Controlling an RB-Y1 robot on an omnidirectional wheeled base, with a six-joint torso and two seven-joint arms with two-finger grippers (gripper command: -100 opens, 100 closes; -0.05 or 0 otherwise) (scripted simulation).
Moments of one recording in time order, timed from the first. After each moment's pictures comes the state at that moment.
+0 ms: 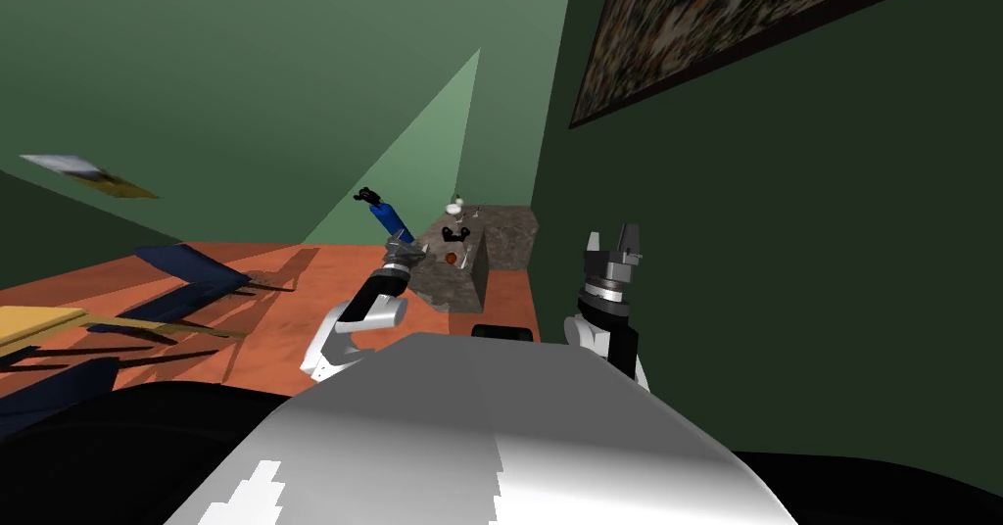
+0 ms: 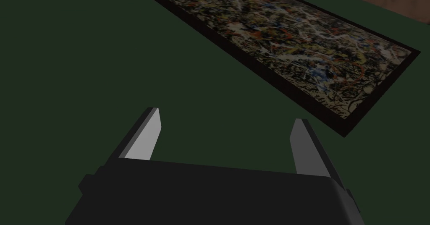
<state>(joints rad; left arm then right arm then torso) 0.43 0.25 0.24 -2.40 0.02 0.34 0.74 0.51 0.00 0.07 -2.38 -0.10 -0.48 0.13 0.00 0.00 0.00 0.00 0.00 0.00</state>
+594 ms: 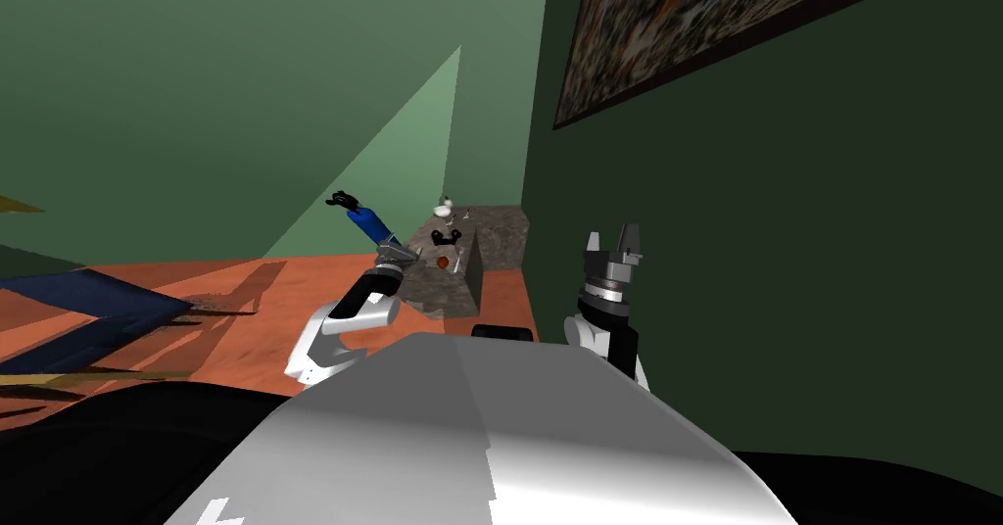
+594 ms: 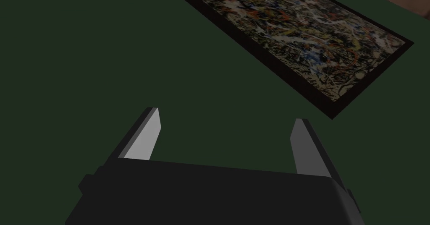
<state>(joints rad) 0.42 0.27 0.30 -2.42 0.01 0.50 0.91 0.51 0.00 0.07 -2.38 -0.10 -0.48 0.13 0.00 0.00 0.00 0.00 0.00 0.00</state>
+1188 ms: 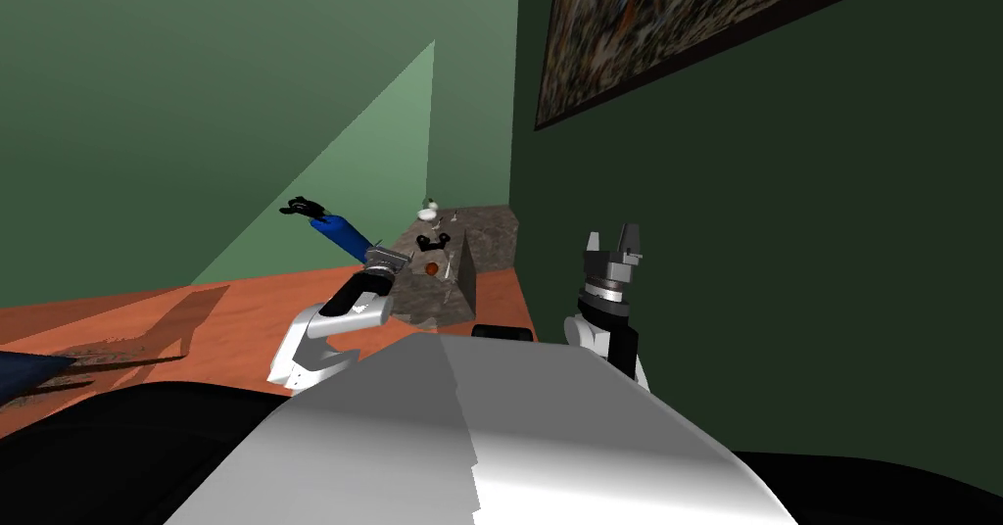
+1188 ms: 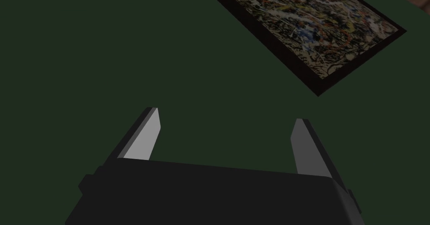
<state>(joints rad) 0.42 0.27 0.36 -2.44 -0.01 0.68 1.08 0.51 0.00 0.07 -2.38 -0.10 -0.48 0.13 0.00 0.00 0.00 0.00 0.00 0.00</state>
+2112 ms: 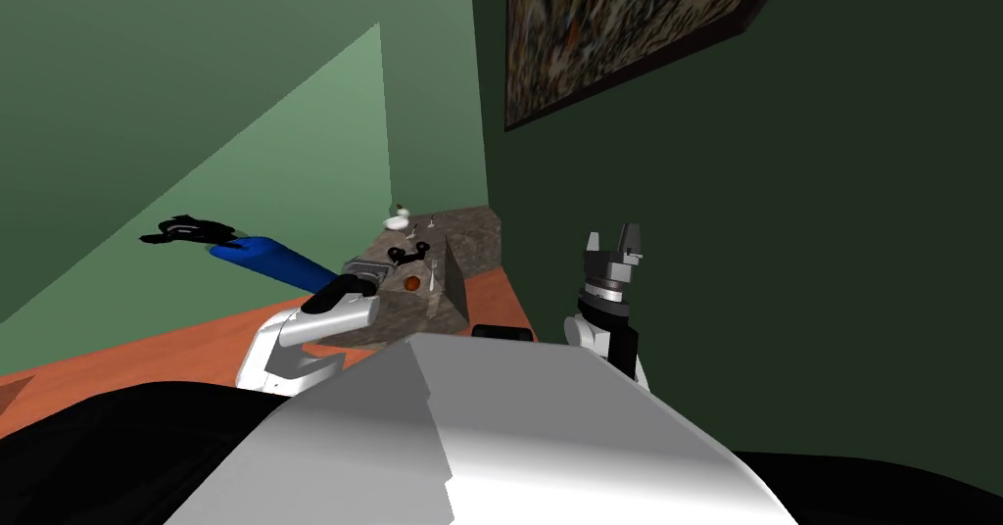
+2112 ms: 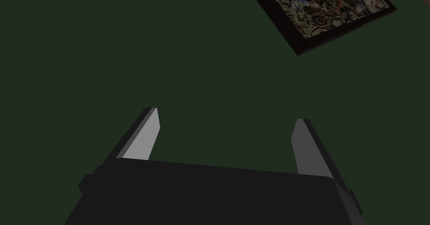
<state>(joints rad) 0.42 0.27 0.47 -2.46 -0.02 0.95 1.34 0.51 0.00 0.07 -2.38 -0.10 -0.48 0.13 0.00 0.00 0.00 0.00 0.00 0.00</state>
